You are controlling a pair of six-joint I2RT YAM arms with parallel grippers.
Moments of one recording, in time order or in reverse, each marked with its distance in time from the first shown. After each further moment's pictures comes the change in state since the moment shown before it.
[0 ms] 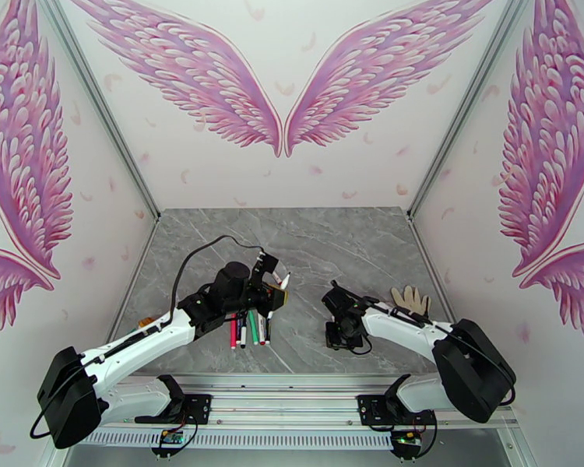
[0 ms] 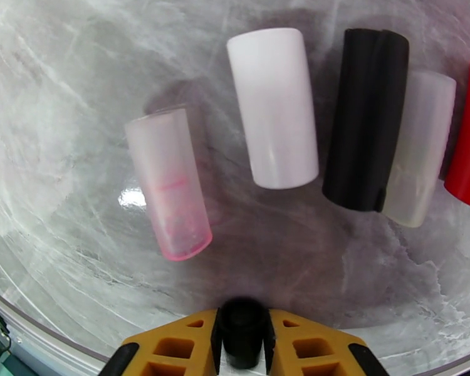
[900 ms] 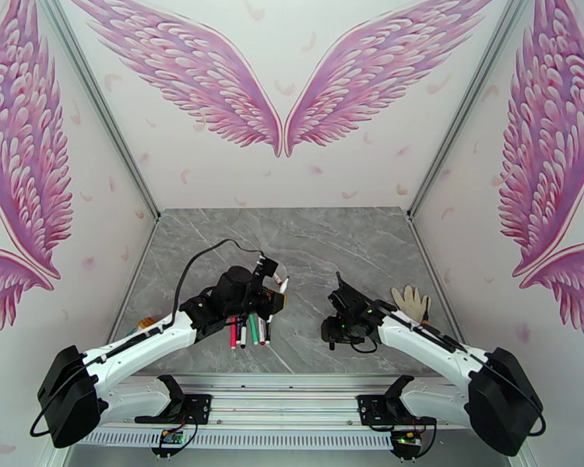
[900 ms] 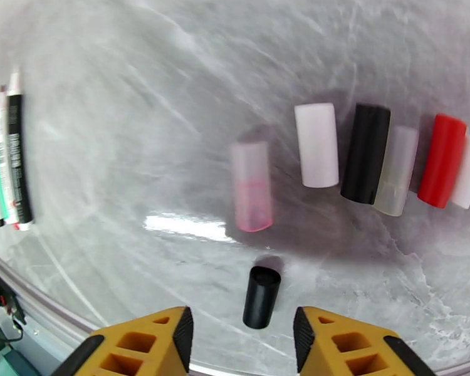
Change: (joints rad) left arm -0.043 0.000 -0.025 -0.022 -0.080 -0.042; right arm 0.014 -0.241 0.001 0.004 0.005 -0.036
